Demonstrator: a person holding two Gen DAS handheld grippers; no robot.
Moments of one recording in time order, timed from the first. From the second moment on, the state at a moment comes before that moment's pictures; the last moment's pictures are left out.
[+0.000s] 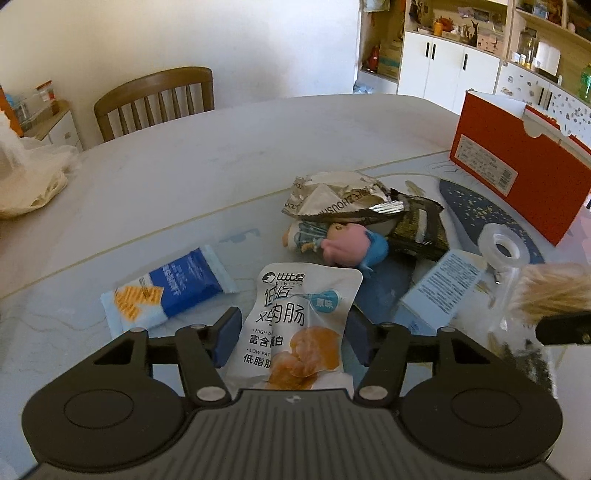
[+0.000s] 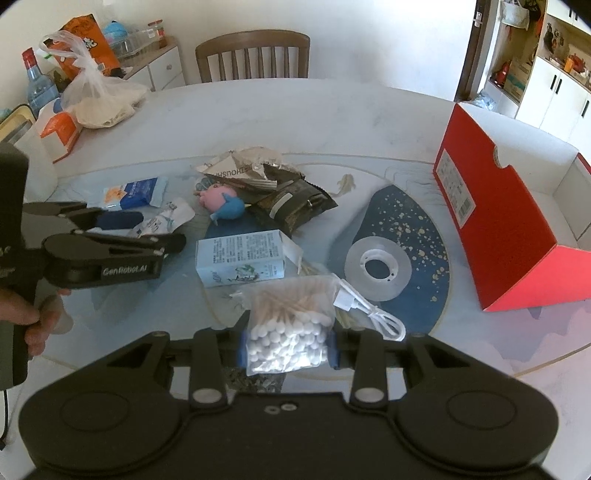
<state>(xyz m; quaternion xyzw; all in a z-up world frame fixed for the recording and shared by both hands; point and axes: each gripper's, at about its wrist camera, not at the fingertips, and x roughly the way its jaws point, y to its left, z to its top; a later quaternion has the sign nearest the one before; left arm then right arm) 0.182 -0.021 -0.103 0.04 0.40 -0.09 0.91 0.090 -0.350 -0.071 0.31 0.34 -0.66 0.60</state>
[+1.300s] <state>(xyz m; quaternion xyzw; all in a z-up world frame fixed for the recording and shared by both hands) 0.125 -0.138 0.003 0.03 0.40 -0.08 0.91 0.002 -0.286 0.014 0.30 0.27 -0.70 0.59</state>
